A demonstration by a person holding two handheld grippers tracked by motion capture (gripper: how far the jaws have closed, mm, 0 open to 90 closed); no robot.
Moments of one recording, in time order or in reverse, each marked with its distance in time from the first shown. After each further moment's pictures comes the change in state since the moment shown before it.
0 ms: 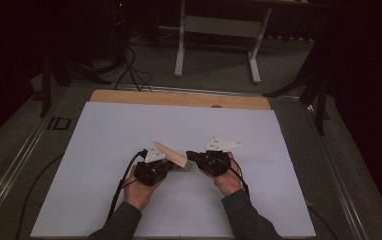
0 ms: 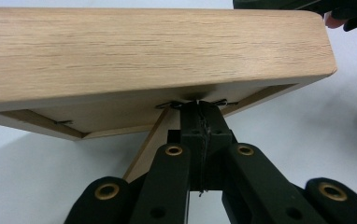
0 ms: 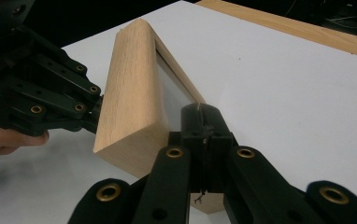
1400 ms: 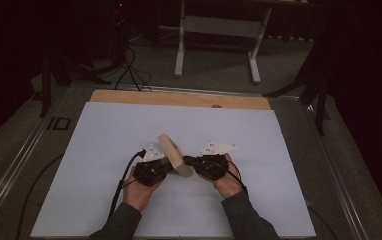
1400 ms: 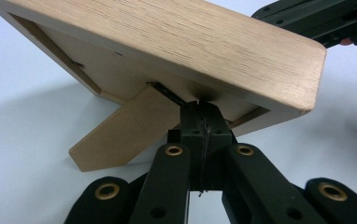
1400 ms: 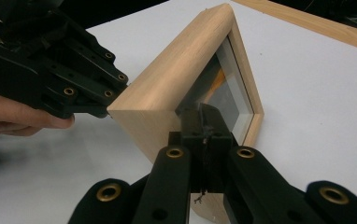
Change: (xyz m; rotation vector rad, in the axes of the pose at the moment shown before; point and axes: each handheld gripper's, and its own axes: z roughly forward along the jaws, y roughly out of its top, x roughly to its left) left arm 0.002 -0.001 -0.002 0.003 -0.025 -0.032; right arm 0.013 0.002 -0.001 0.041 0.045 -0.059
